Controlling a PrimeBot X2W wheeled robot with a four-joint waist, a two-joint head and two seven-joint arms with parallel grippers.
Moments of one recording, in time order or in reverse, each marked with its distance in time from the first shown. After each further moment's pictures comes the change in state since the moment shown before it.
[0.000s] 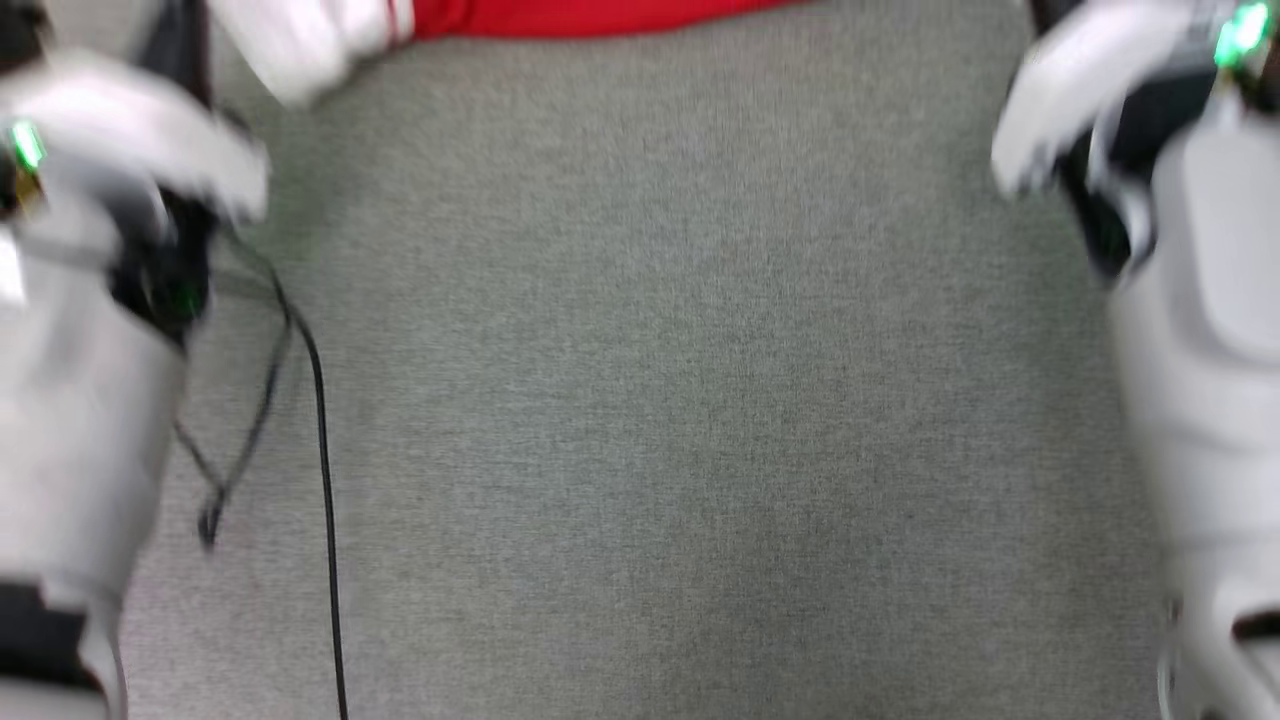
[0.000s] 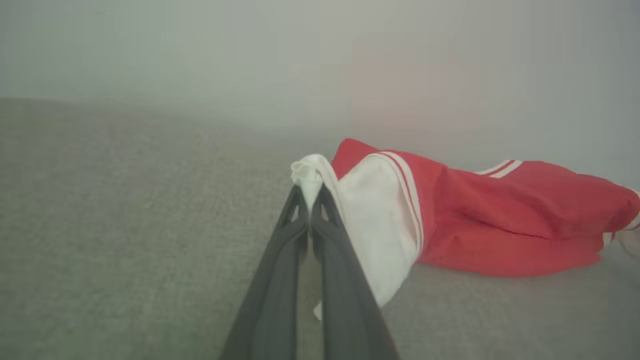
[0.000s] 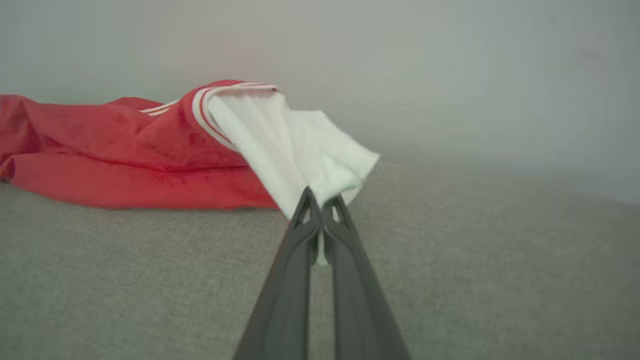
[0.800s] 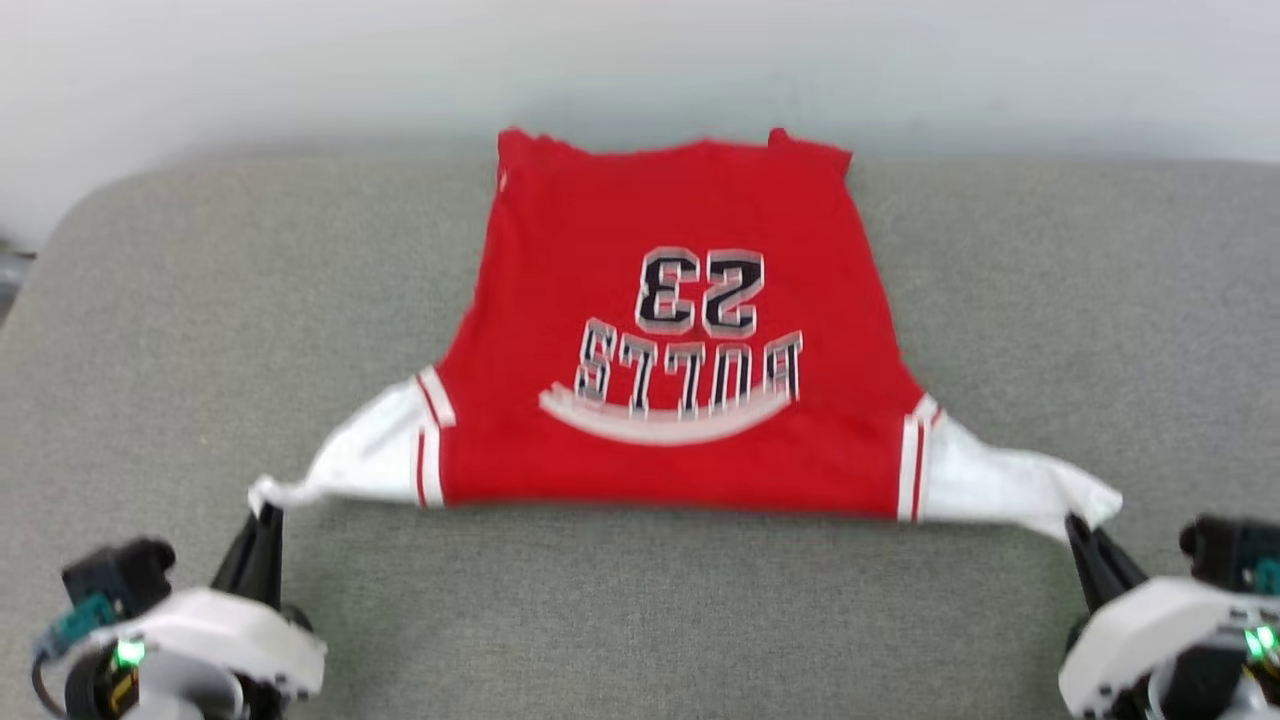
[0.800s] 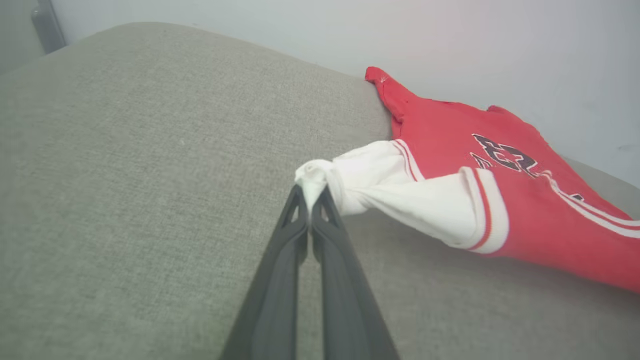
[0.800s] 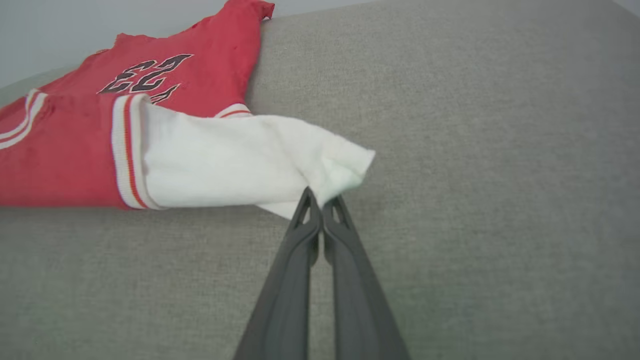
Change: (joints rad) left arm 0.892 0.000 0.226 -0.450 0.131 0.135 -0.017; right arm 0.995 -0.005 -0.157 -0.582 0.194 0.000 0.154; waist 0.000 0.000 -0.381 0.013
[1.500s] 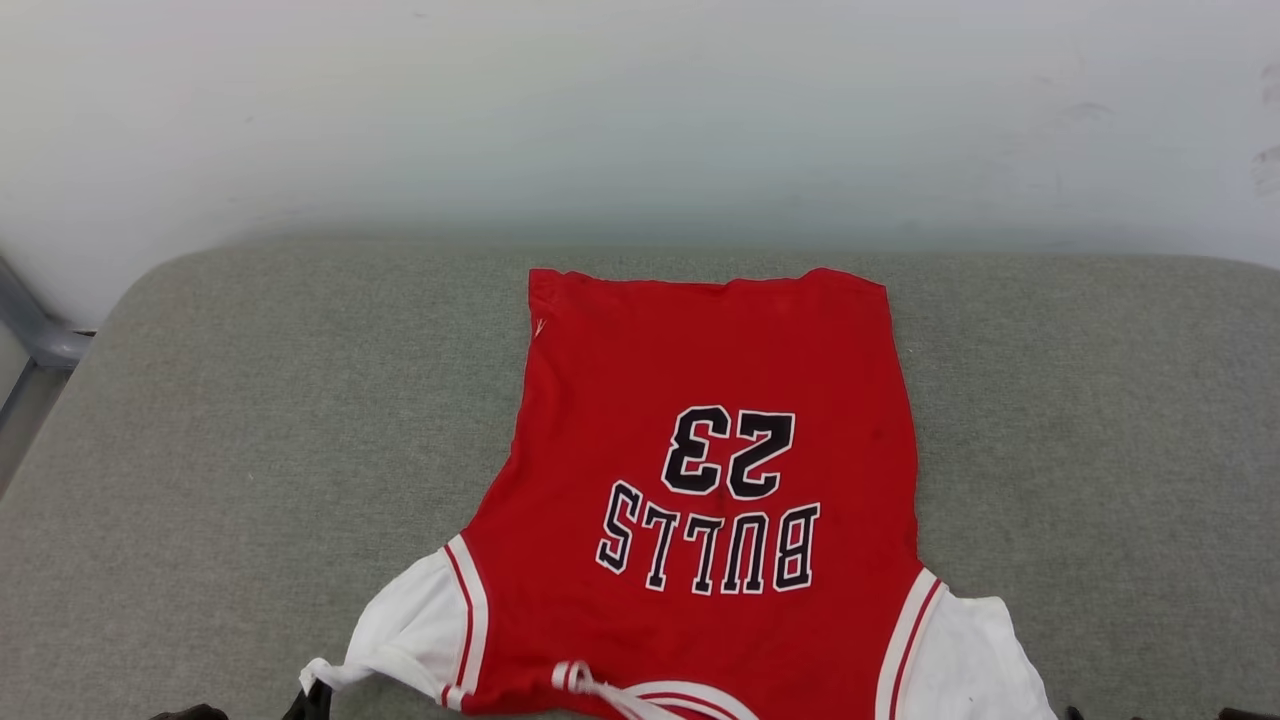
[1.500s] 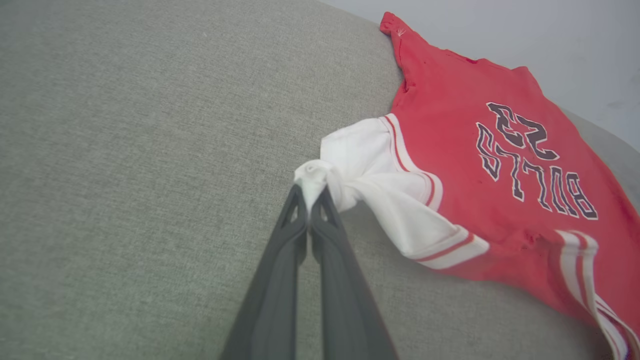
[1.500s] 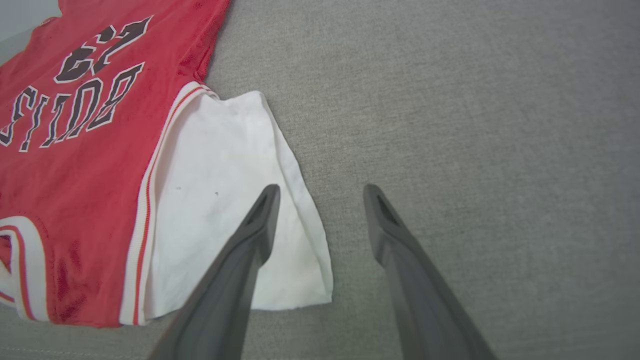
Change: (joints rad) left arm 0.370 0.010 -0.044 -0.242 0.000 0.122 0.047; right arm 0.375 0.039 -0.056 -0.127 0.028 0.000 0.033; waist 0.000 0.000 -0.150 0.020
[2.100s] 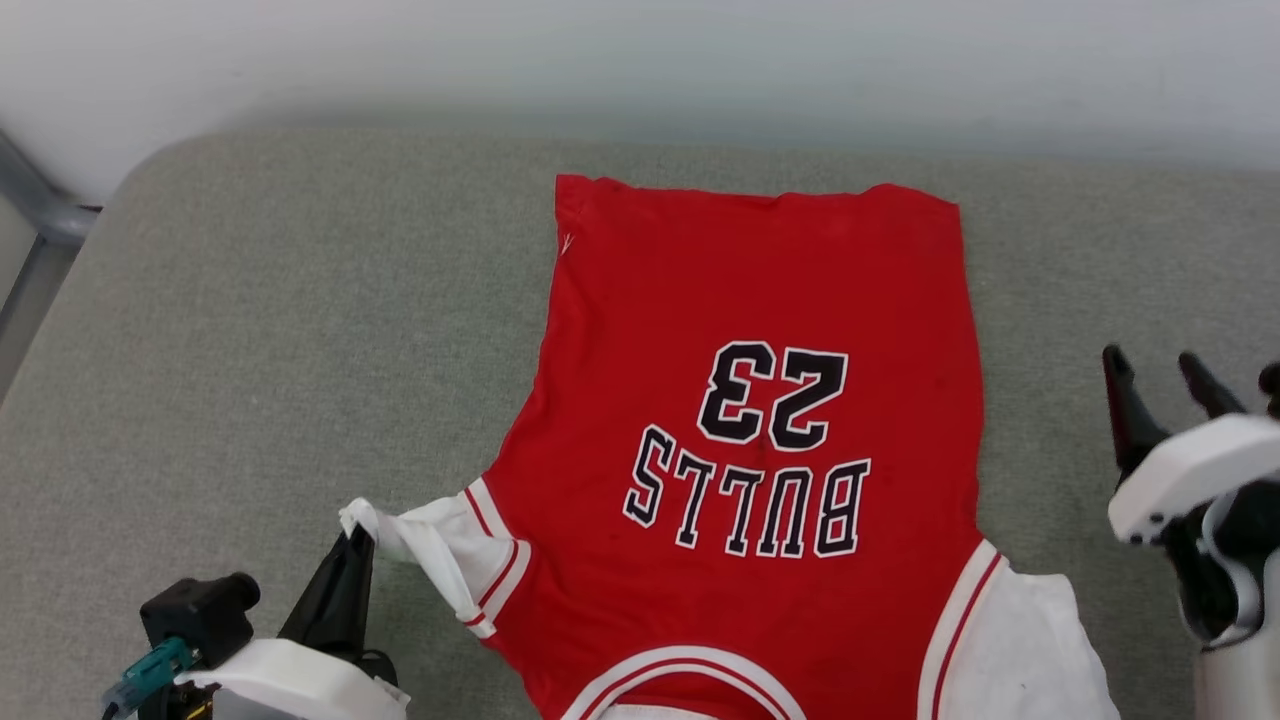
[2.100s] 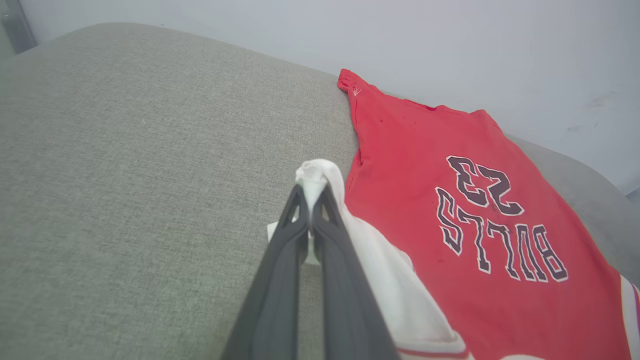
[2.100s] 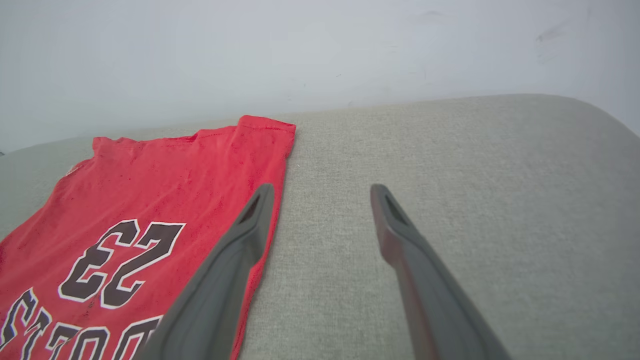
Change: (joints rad) left arm -0.146 -0.006 -0.031 -0.133 0.055 -0.030 -0.010; right arm -0.548 -0.045 -0.023 0.150 -0.064 0.000 -0.035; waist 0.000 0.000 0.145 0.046
